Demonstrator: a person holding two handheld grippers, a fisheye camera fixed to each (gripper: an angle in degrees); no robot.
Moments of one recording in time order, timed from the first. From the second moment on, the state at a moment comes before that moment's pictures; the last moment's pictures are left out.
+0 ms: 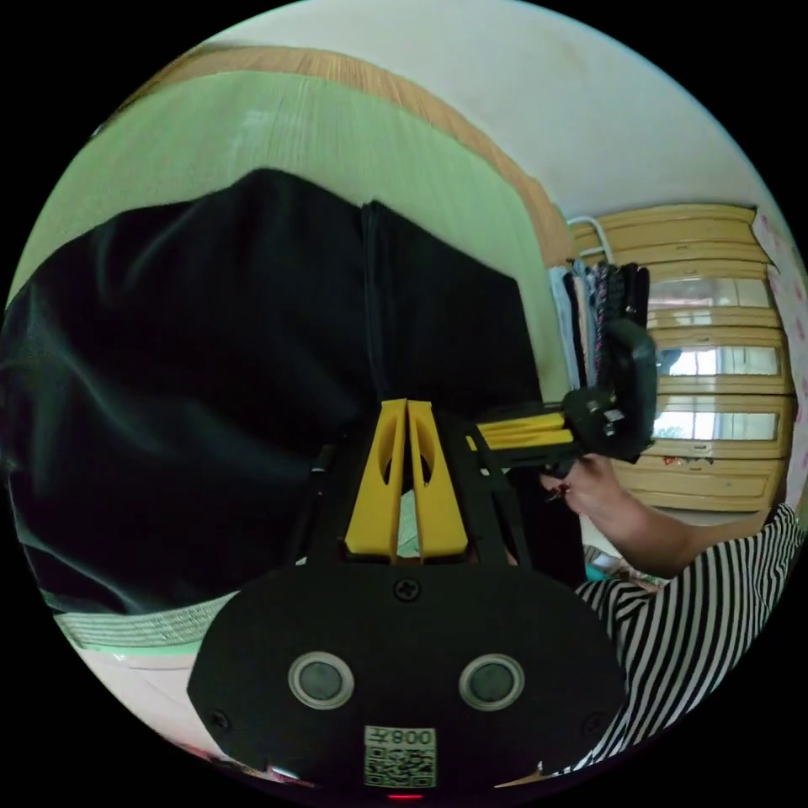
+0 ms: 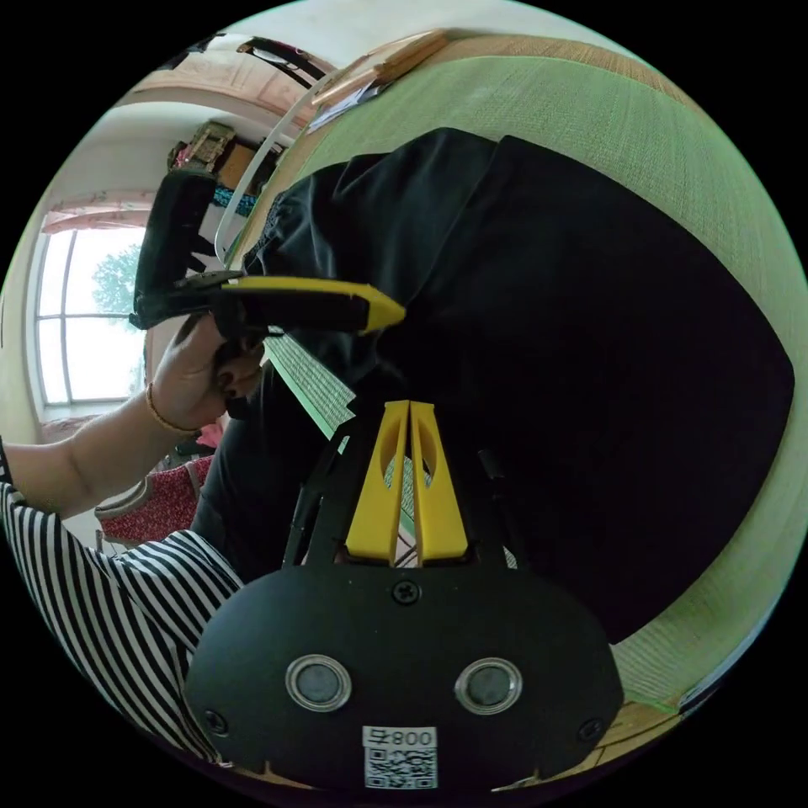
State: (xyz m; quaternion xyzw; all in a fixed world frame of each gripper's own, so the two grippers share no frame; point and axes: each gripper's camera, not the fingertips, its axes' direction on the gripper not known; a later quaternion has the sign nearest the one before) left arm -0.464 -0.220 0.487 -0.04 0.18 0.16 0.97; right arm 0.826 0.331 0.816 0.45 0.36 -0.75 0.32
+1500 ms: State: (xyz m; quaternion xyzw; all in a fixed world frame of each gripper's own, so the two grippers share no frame) left arm -0.068 -0.043 0.578 -0.02 0.00 0.43 0.90; right arm 1.042 0.305 0.364 0.36 0.00 -0.82 0.44
